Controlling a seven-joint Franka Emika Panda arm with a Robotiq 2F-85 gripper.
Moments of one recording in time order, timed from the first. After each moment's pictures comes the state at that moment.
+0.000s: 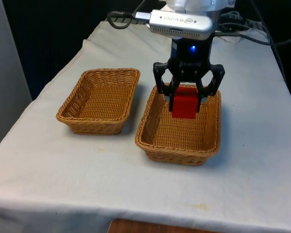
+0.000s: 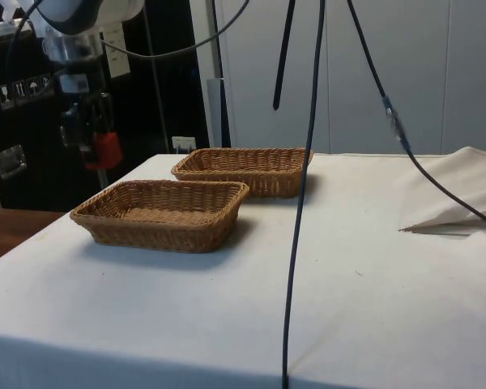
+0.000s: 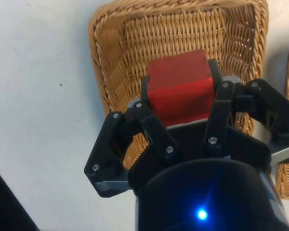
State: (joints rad) arm 0.29 0.89 -0.43 -1.10 0.28 1.98 -0.22
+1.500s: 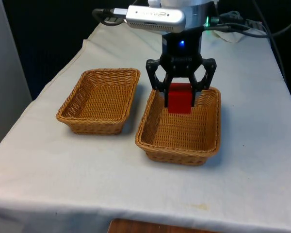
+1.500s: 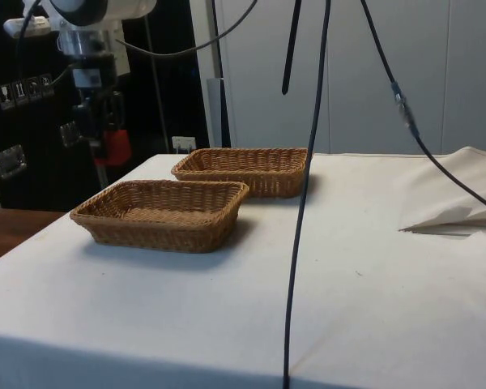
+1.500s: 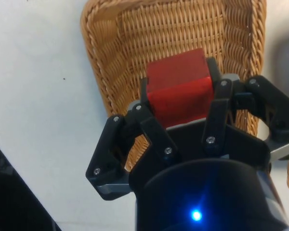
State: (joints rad) arm 0.29 0.82 -0.45 -1.21 0.35 2.02 -0.28
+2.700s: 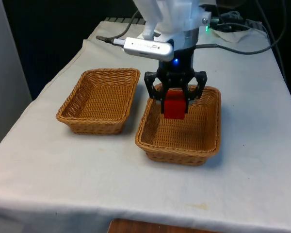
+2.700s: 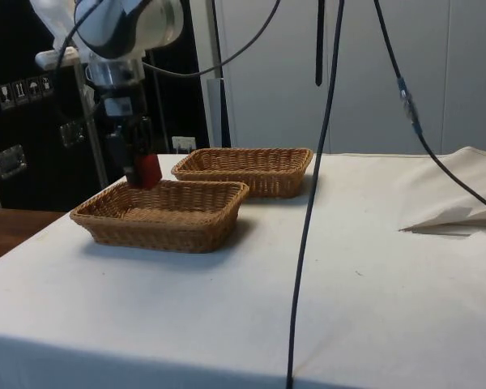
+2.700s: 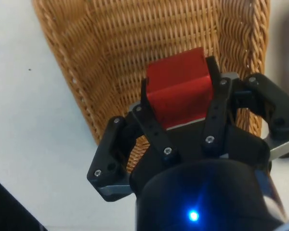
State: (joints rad) arm 0.32 0.76 -0.44 -1.46 0.34 2.13 -0.31
